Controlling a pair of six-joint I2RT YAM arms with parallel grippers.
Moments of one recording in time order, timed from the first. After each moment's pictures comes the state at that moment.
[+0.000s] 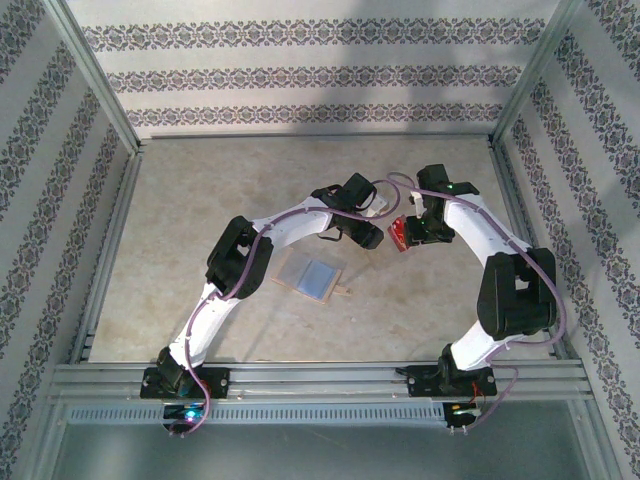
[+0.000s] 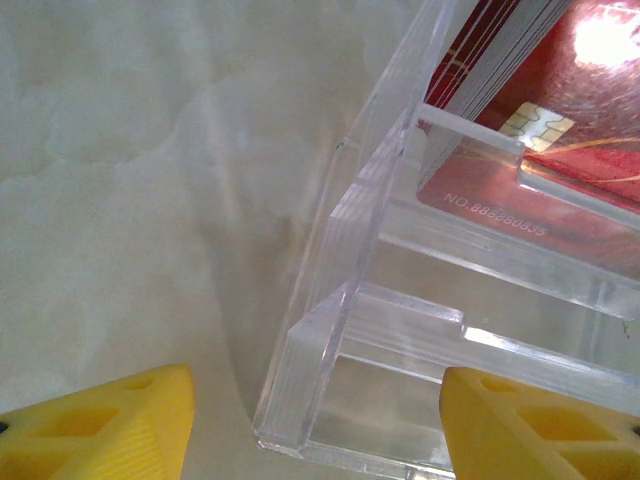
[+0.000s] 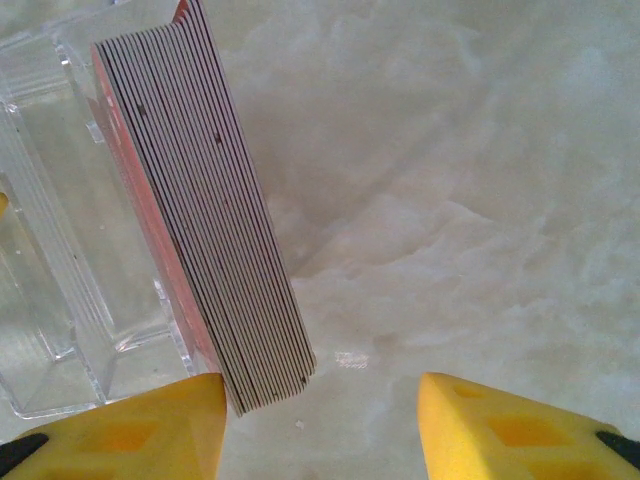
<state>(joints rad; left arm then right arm) -0.73 2.38 1.98 -0.62 0.21 -0.01 0.12 1.61 1.20 -0.93 0.03 0.03</state>
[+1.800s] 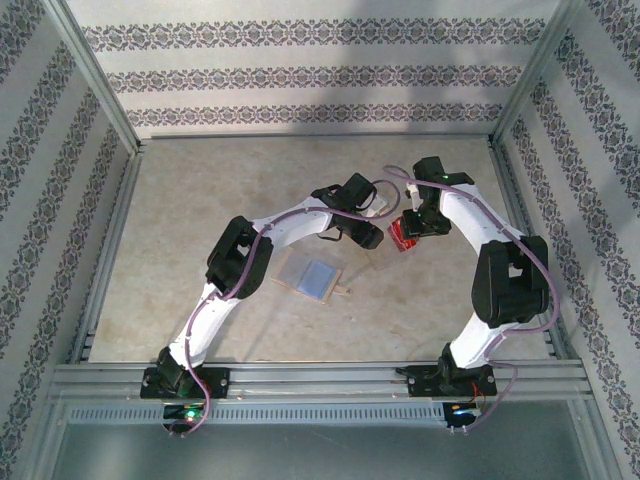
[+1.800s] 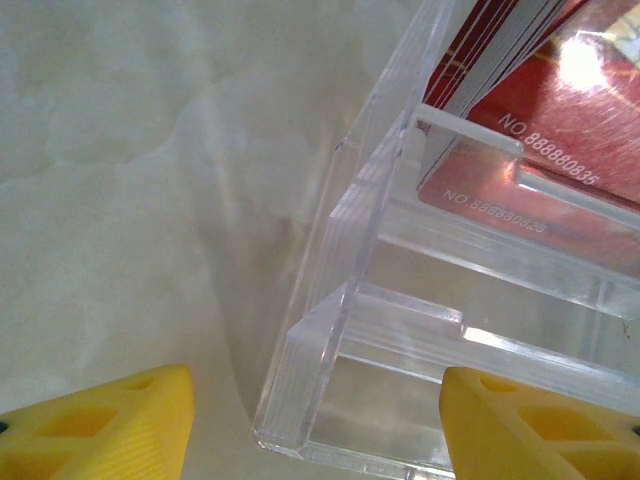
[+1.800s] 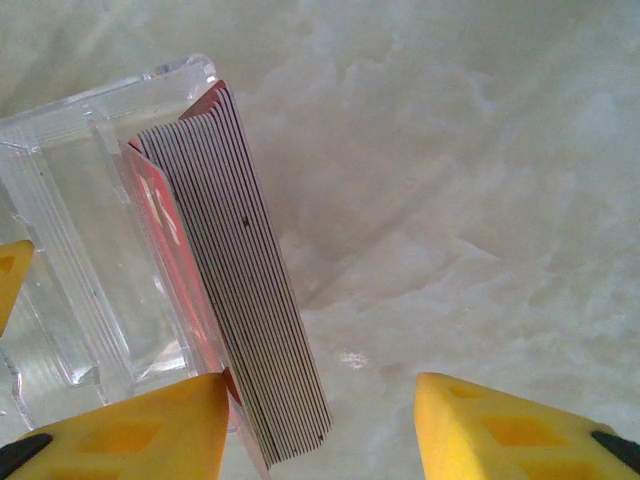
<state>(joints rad) -0.73 2.38 1.98 -0.62 0.21 0.00 0.13 1.70 1.29 -0.97 0.02 0.02</state>
